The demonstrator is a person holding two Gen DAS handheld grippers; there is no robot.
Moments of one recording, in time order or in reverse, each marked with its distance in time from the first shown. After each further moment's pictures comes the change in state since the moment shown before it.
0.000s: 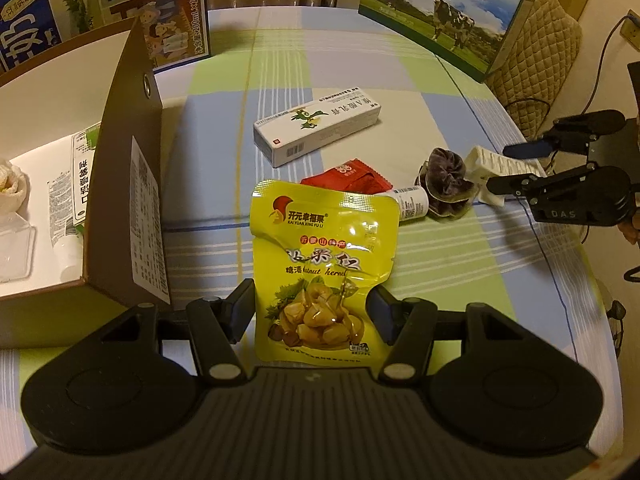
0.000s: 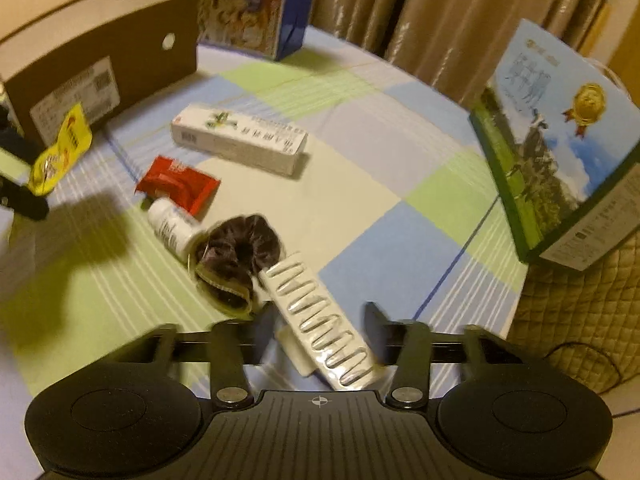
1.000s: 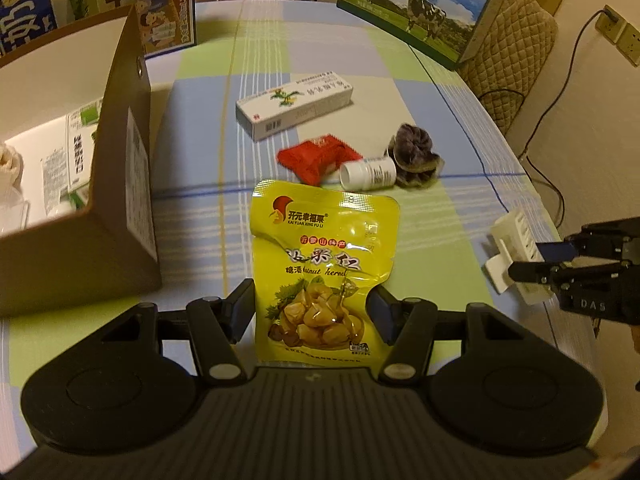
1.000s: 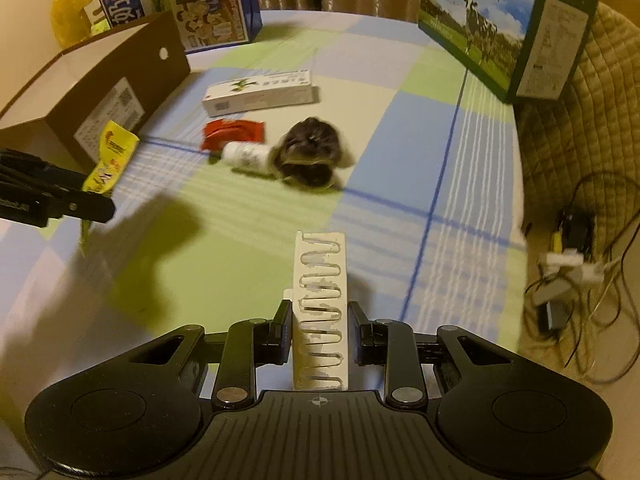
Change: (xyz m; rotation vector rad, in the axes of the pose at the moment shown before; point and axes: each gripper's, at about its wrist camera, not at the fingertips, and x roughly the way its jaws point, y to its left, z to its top) left arm -0.024 -0.001 -0.029 0.019 0.019 -0.075; right arm -0.074 0.067 -0.067 0.451 0.057 0.084
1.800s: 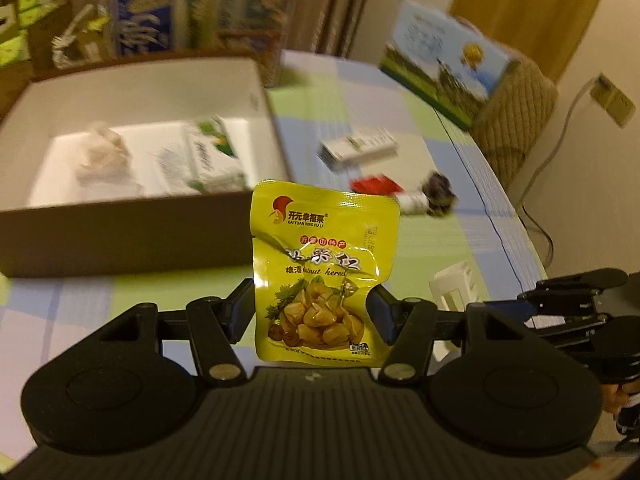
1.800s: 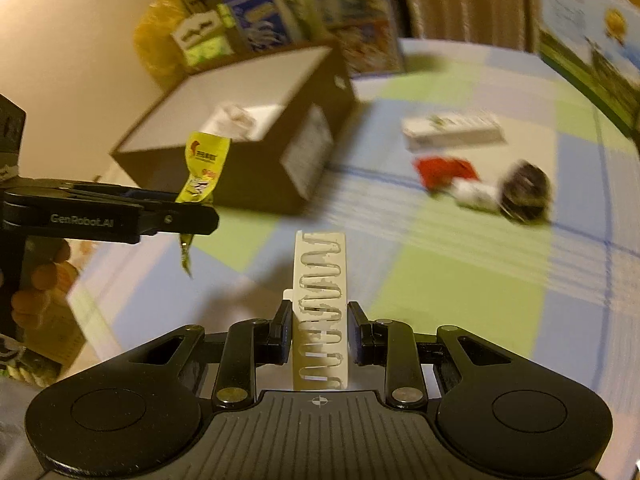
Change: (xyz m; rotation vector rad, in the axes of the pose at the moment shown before) left arm -0.118 0.084 -0.043 -0.113 -0.161 0.009; right arm -0.035 0.155 0.022 -0.027 -0.079 0.293
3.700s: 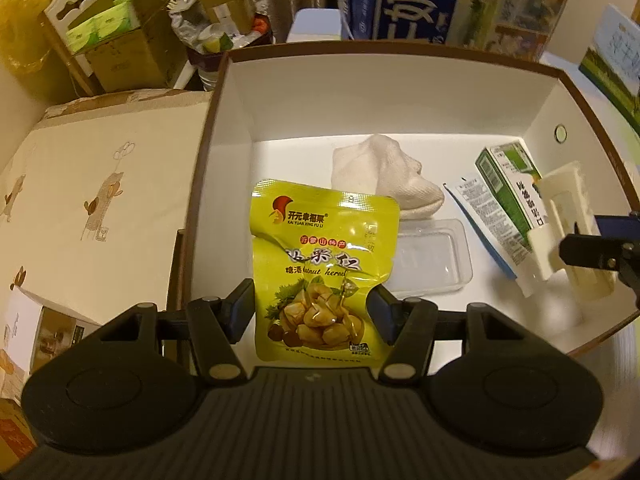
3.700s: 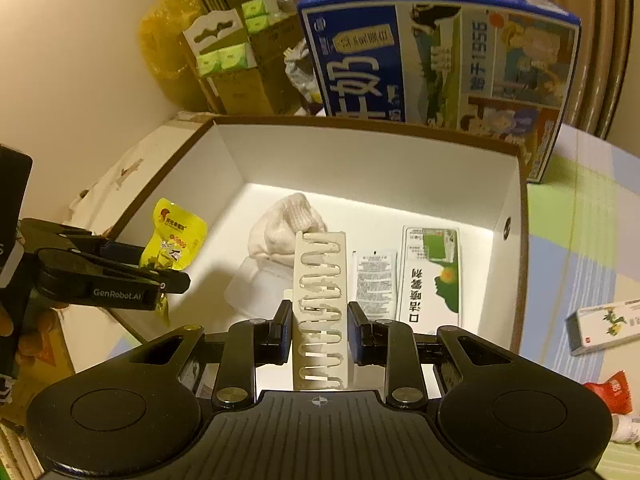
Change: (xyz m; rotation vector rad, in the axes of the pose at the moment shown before) left arm 0.054 0.244 0.096 -0.028 0.173 0.329; right arm 0.190 0.099 0.178 -0.072 0.004 -0.054
